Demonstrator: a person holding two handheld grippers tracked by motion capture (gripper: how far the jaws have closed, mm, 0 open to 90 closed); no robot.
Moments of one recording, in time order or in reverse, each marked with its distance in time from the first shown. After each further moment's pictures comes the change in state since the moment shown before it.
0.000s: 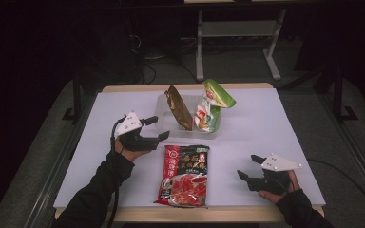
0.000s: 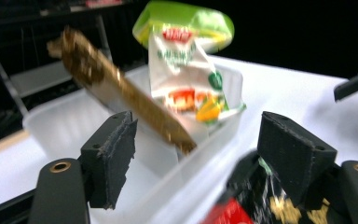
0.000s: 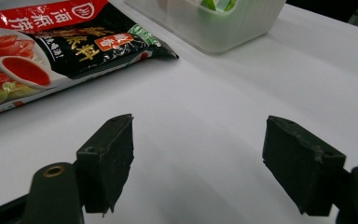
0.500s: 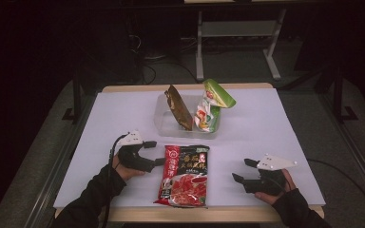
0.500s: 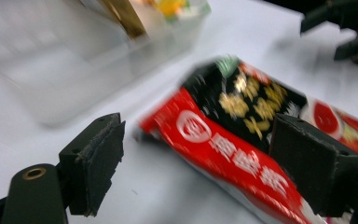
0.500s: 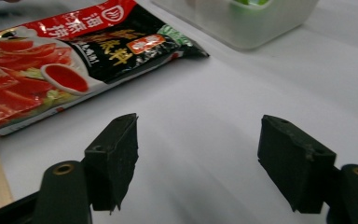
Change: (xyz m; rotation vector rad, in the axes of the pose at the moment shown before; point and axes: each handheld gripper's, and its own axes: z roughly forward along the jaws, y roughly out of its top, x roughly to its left) left arm -0.011 -0.046 0.002 0.250 -0.179 -0.136; right arm 0.011 0.007 0.006 0.031 0.100 0.048
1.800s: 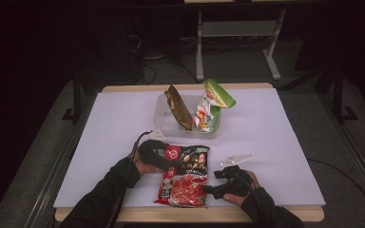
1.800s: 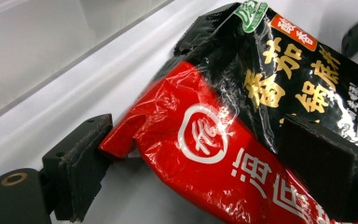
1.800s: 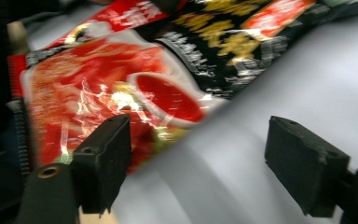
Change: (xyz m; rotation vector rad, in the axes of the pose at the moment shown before) left arm 0.008 0.012 0.058 0.190 -0.022 0.004; right arm 0.052 0.028 0.063 0.225 0.239 0.182
